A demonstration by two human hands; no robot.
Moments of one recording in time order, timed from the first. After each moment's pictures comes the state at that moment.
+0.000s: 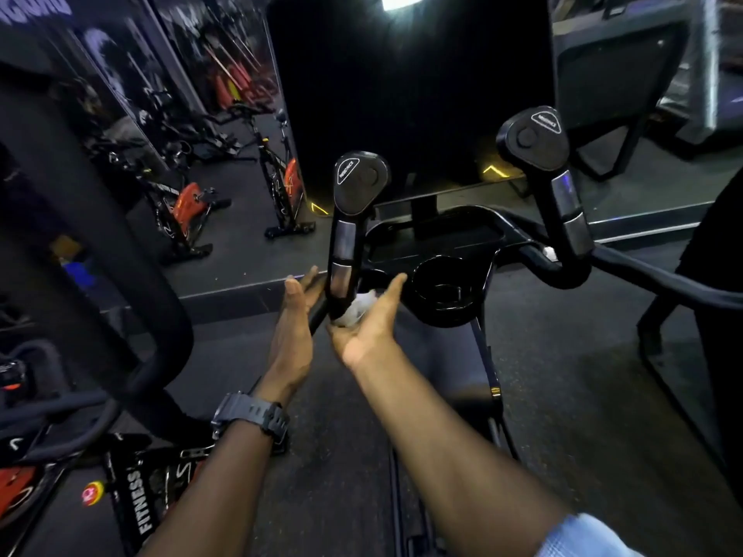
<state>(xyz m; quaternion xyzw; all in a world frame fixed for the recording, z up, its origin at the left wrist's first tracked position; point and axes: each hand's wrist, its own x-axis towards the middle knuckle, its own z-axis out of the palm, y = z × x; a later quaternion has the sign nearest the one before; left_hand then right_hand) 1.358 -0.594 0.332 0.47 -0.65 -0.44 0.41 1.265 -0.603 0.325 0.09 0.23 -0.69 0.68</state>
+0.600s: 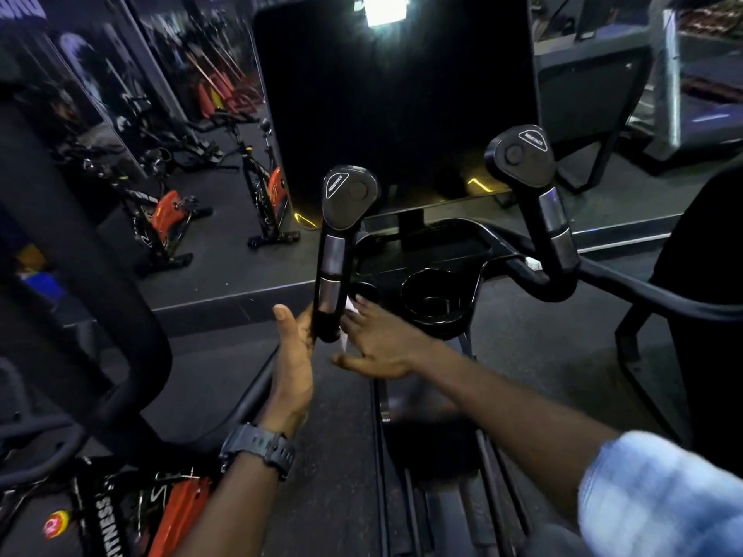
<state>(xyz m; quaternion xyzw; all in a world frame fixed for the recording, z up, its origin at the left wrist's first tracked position) 1.345 -0.588 0.313 0.41 -0.60 -0.53 0.43 1.192 -0.610 0.270 -0.83 0.53 -0.14 0.10</state>
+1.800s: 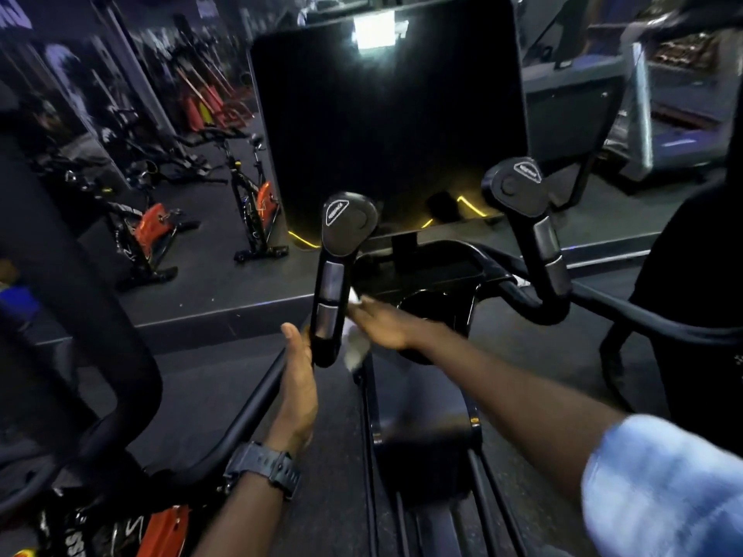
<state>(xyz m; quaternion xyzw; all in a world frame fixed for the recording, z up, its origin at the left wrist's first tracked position) 1.336 -0.600 0.306 0.41 -0.58 -0.56 0.43 1.163 -0.656 0.302 -0.69 0.60 -0.18 0.35</state>
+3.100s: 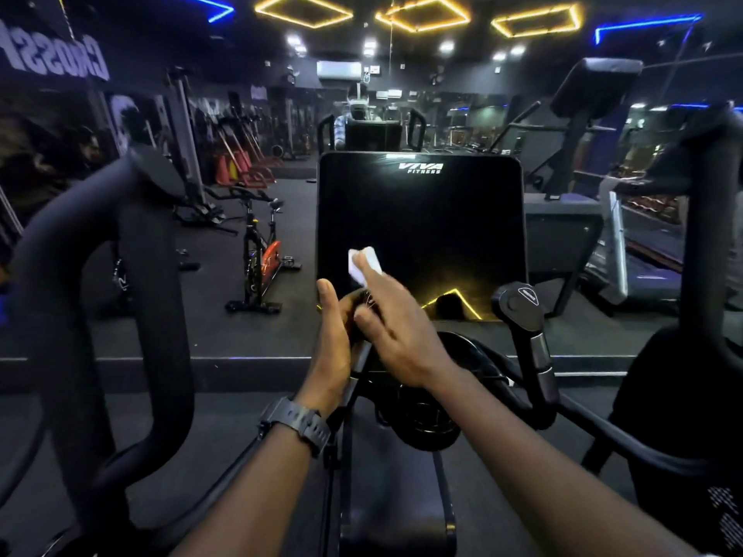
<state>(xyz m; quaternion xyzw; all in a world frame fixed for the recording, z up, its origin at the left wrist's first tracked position) 1.297 -0.625 0.432 0.29 -0.57 -0.58 0.50 1.181 -0.602 0.447 -0.76 0.49 -0.42 0.05</state>
